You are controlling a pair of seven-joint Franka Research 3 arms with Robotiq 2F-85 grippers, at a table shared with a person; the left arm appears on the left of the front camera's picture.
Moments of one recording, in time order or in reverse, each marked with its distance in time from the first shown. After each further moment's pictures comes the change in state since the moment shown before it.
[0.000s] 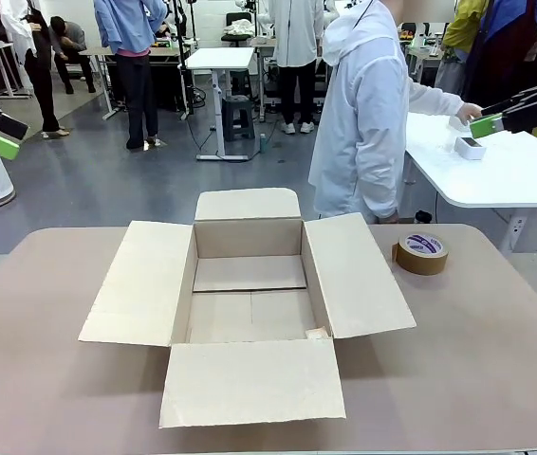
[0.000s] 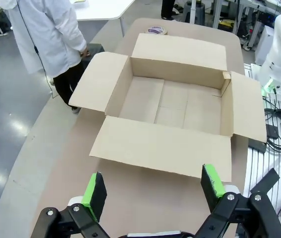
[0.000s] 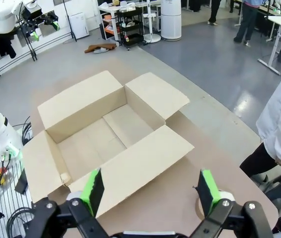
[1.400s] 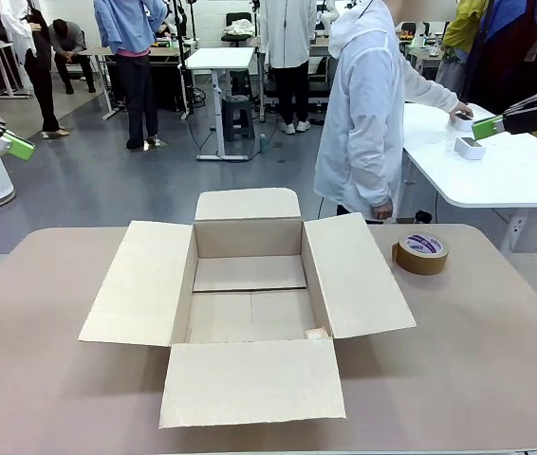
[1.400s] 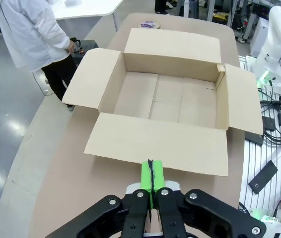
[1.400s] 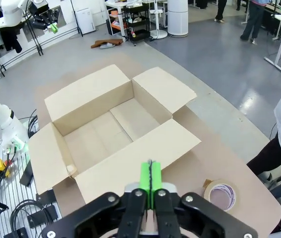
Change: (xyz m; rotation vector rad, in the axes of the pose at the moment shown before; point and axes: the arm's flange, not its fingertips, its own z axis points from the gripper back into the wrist) left arm 0.000 -0.005 -0.002 -0.025 0.031 -0.023; right arm -0.006 0.003 0.005 0.036 0.028 0.008
